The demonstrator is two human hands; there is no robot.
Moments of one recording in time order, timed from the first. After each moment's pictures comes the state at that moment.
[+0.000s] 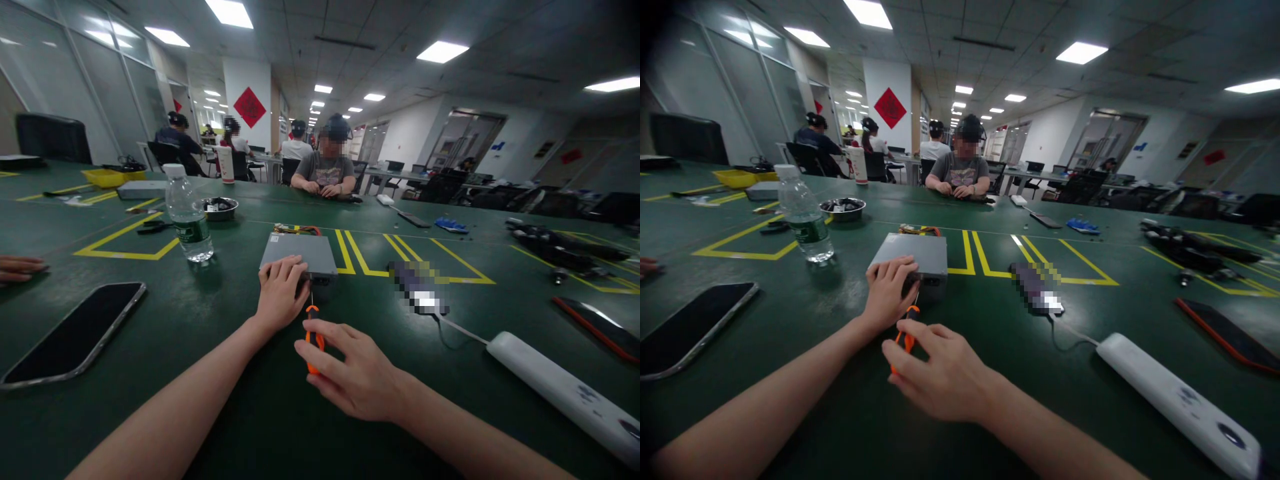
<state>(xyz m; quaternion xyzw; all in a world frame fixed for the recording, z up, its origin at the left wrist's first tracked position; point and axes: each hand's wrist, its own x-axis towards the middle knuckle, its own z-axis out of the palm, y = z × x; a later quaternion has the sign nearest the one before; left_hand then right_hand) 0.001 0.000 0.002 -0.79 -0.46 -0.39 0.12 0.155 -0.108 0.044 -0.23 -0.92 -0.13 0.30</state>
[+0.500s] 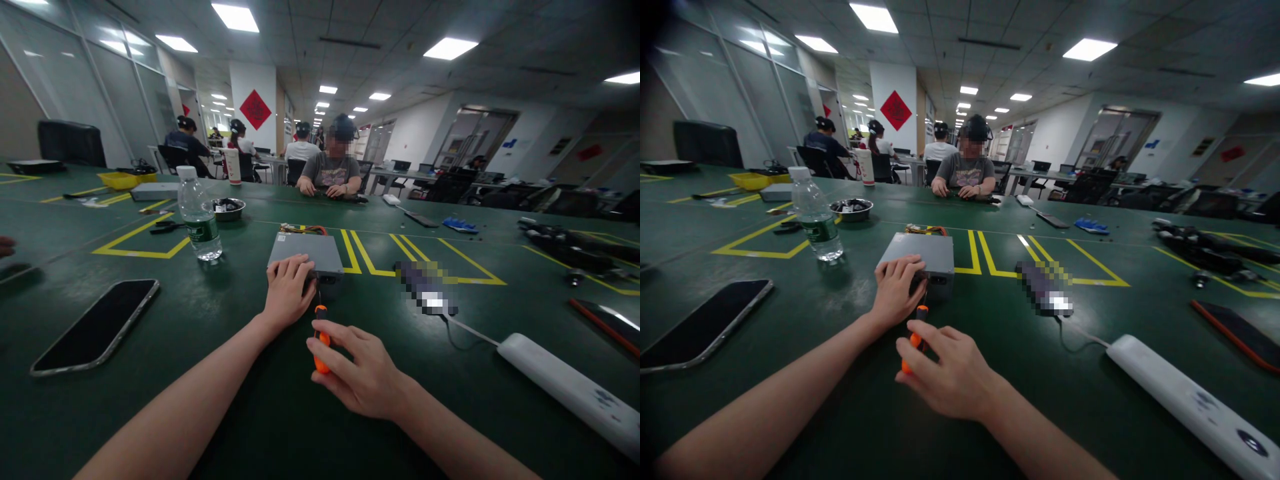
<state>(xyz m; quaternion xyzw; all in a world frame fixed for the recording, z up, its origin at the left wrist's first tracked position) 0.000 -0.001 0.002 -0.79 -0.46 -0.40 0.12 0.153 -0.107 0.033 -0.24 -0.90 -0.15 0.33</state>
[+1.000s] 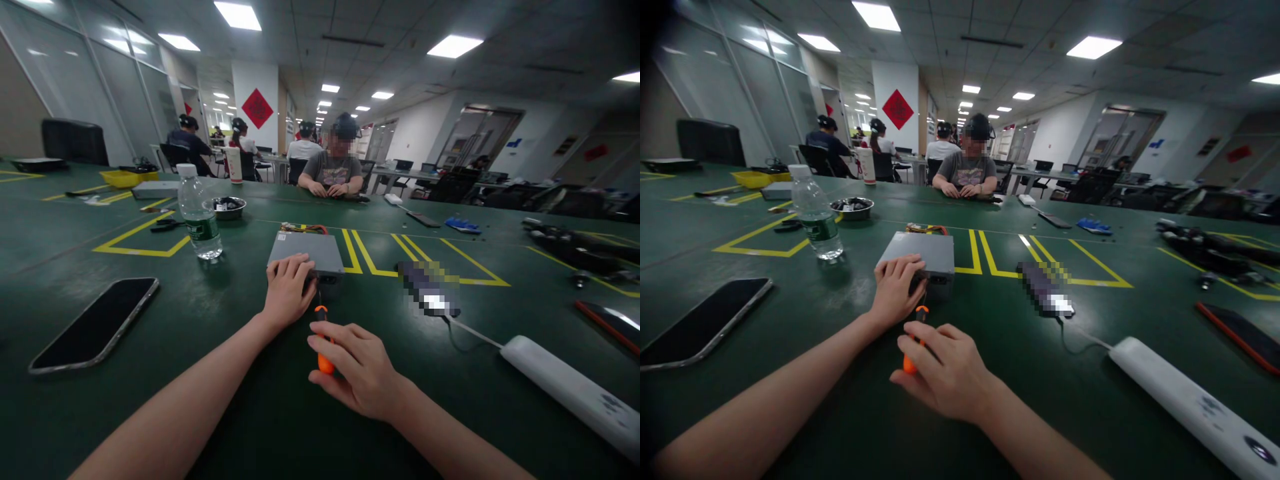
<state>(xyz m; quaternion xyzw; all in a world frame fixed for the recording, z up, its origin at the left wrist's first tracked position) 0.000 0.000 0.001 -0.79 -0.46 -0.39 0.13 0.150 -0.106 0.030 -0.24 -0.89 -0.12 0.37</state>
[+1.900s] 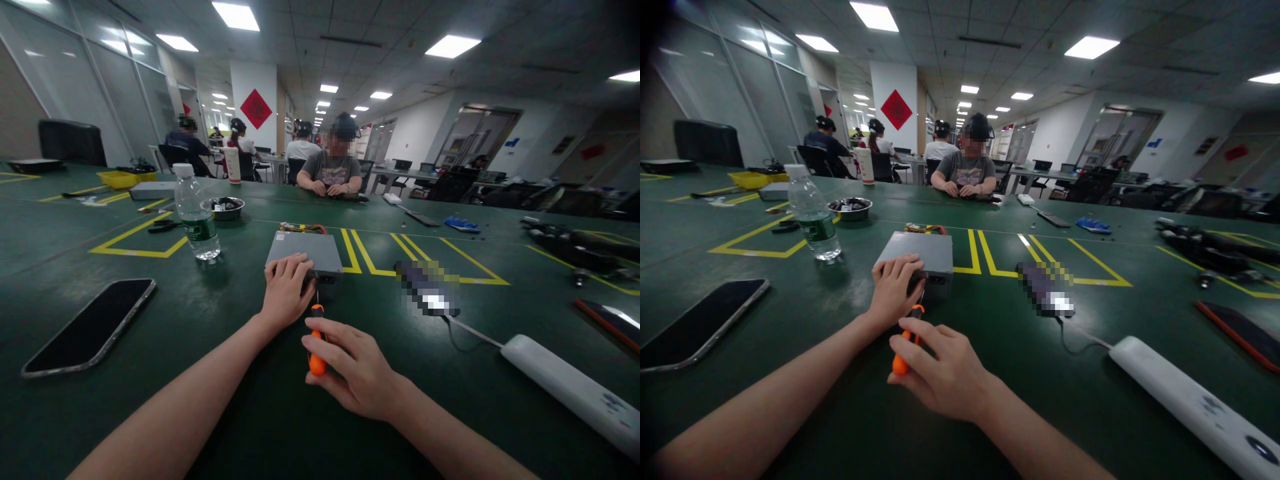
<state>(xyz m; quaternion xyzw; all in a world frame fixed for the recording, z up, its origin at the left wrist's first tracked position) 0.001 -0.001 0.003 -0.79 -0.46 -0.39 0.13 0.151 -0.105 0.028 -0.25 -0.90 -0.08 0.36</state>
